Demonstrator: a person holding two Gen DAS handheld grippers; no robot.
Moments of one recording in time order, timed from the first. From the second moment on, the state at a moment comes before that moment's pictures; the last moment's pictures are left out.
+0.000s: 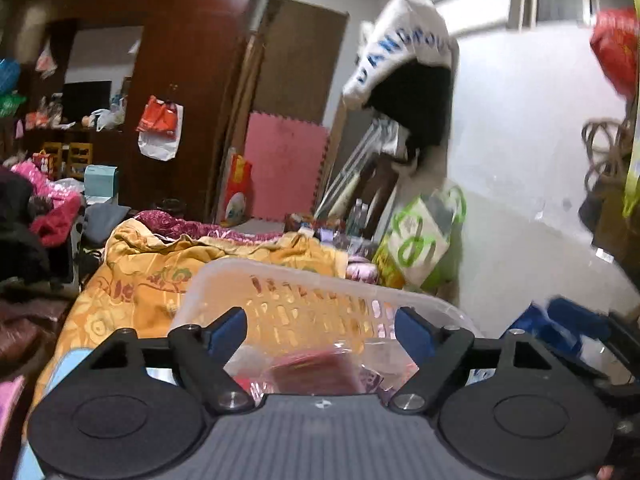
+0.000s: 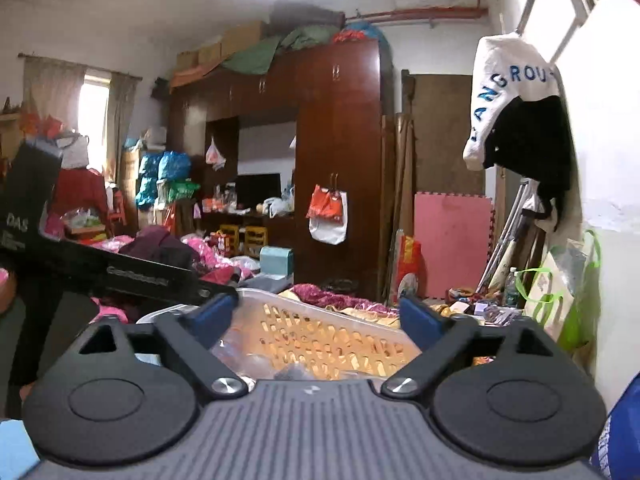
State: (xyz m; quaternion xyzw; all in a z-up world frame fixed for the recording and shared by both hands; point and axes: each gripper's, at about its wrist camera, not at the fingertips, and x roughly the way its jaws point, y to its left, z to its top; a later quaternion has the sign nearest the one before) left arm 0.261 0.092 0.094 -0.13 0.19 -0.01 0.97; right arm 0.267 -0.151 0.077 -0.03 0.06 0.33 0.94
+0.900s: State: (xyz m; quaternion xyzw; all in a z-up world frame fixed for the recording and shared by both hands) left arm 0.094 -0.013 -0.034 0.02 0.19 -0.01 0.98; right arm 0.179 -0.201 -0.014 0.03 0.13 0.30 0.95
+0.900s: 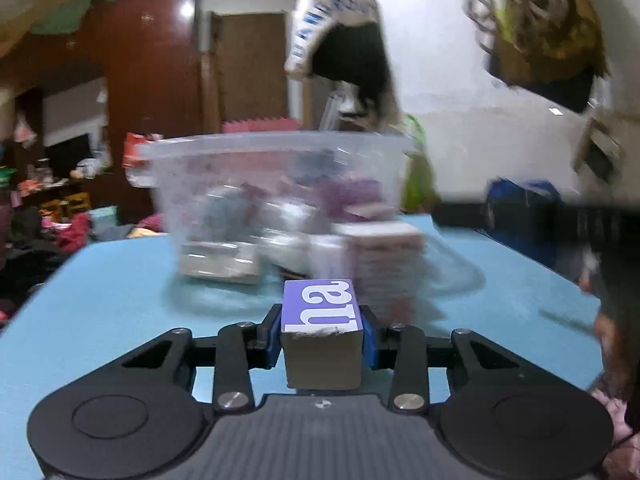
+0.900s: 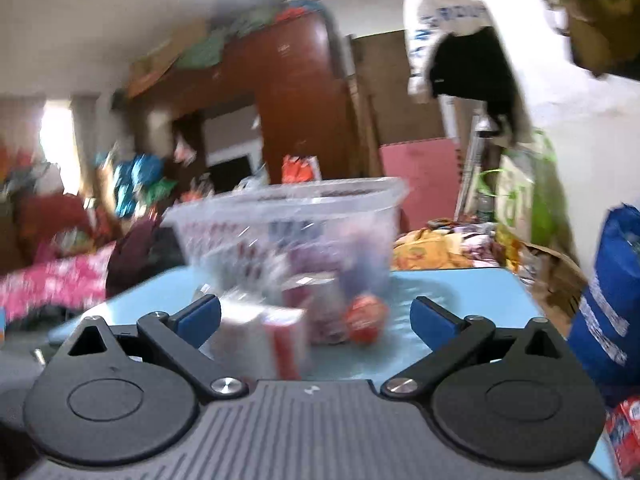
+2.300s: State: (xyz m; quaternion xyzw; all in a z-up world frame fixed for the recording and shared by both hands) left arm 0.095 0.063 0.026 -0.08 0.10 -0.04 0.99; right arm 0.169 -0.203 0.043 0.02 0.04 0.34 0.94
